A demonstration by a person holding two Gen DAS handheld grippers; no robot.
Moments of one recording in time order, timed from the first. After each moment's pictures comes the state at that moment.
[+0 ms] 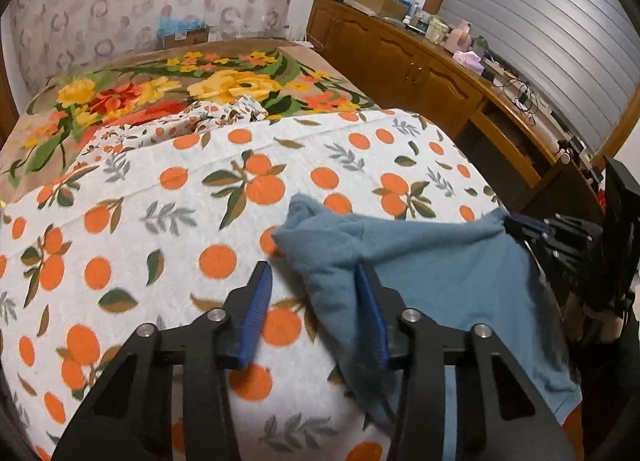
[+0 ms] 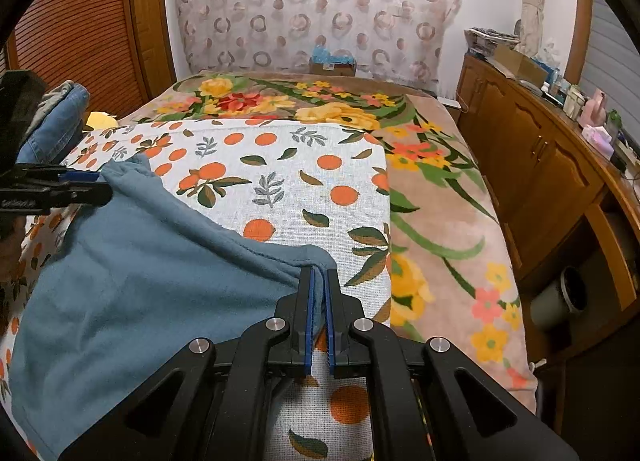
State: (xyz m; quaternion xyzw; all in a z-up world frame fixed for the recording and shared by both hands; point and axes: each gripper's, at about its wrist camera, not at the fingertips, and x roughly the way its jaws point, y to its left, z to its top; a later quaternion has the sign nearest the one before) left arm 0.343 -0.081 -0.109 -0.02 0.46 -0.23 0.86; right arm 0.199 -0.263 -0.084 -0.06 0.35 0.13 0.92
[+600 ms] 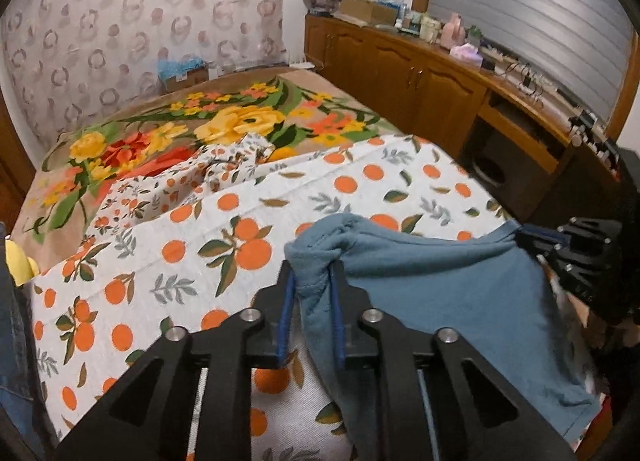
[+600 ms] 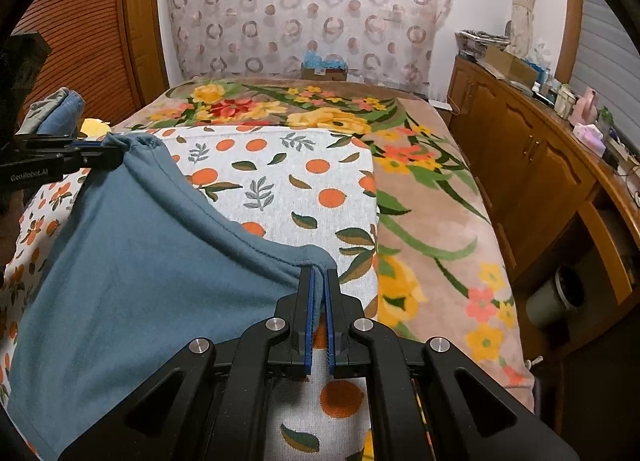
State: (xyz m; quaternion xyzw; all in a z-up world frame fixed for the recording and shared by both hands) left arm 0.346 -0.110 -0.081 0.07 0.42 -0.20 0.89; right arm 0.192 -0.264 -0.084 -0.06 0.35 0.12 0.93
